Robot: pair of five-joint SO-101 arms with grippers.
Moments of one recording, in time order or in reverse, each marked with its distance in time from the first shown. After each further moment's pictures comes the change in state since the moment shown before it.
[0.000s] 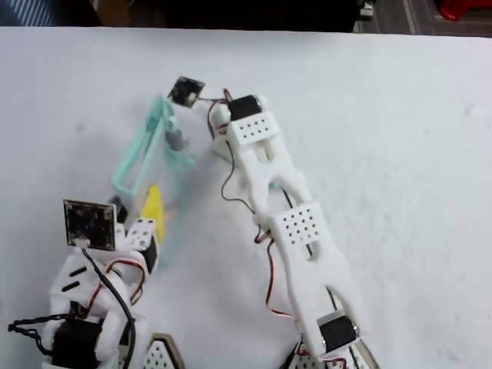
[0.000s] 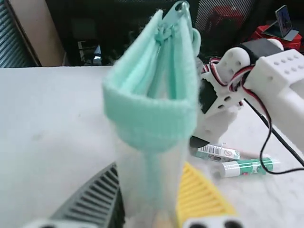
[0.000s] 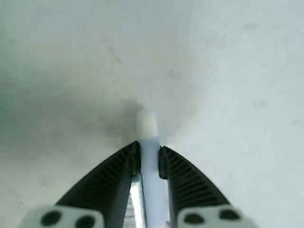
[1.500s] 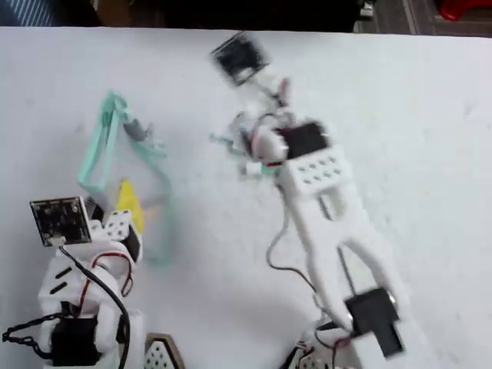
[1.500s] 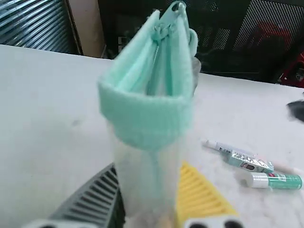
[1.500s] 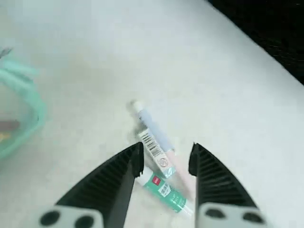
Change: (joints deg) left arm -11.0 0.7 0.7 -1.8 3.8; right arm 0.1 -71.6 81.9 -30.2 -16.0
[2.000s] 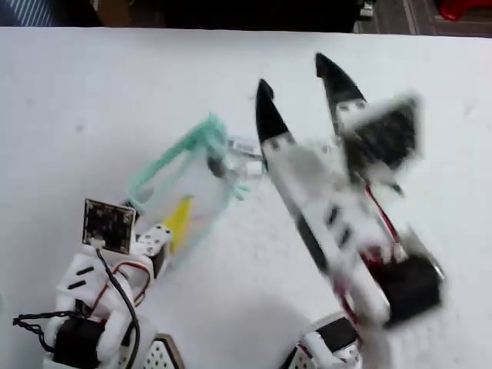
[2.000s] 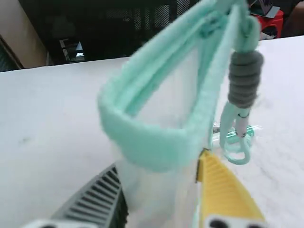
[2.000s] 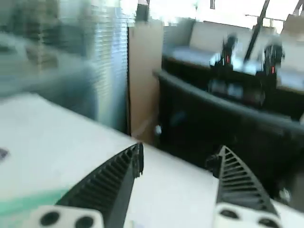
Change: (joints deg) left arm 14.2 -0.7 0.0 3.4 -7.6; right arm 0.8 -38.9 0.4 -0.3 -17.7
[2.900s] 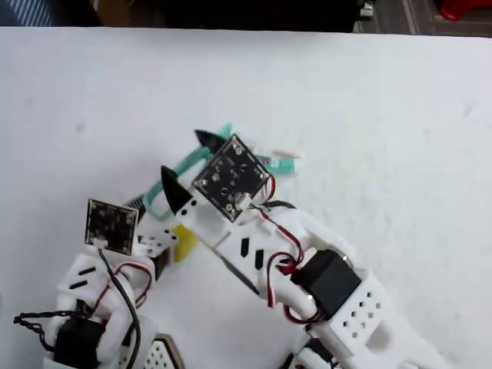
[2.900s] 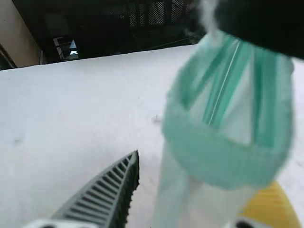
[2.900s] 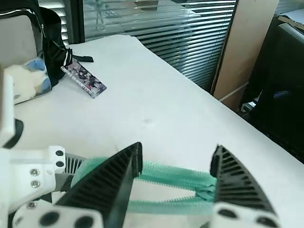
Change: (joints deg) left arm 1.7 0.0 0.0 0.8 0.0; right arm -23.7 -8.8 25.2 -10.2 0.8
